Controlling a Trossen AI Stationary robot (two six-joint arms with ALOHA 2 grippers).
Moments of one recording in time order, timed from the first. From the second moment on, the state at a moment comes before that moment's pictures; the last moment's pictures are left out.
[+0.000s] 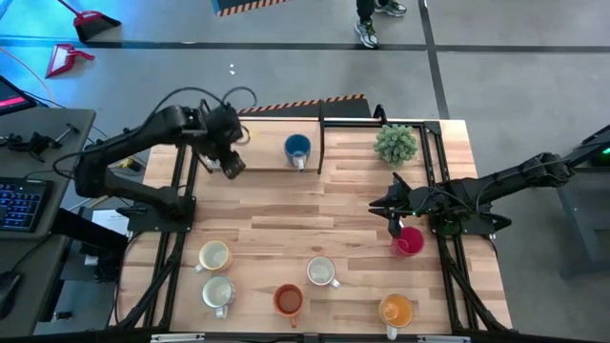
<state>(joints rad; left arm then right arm) 0.39 1.24 1.36 -1.33 -0.02 -0.30 0.24 0.75 0.41 -0.22 0.29 0.38</state>
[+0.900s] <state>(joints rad) -0.45 1.46 1.27 -0.96 -0.23 -0.69 0.24 0.74 0.41 -0.12 0.23 0.29</state>
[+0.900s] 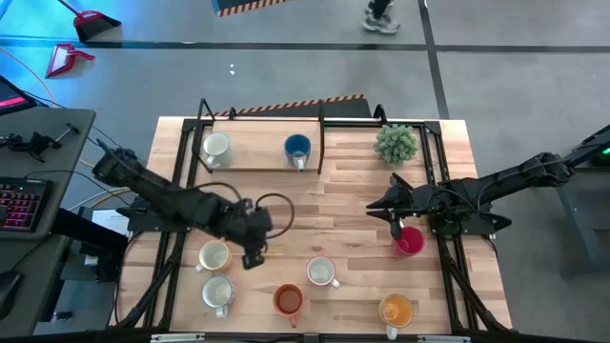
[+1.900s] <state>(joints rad) -0.60 1.34 1.27 -1.43 -0.04 -0.80 0.24 0.74 0.41 -0.02 0.29 0.49</state>
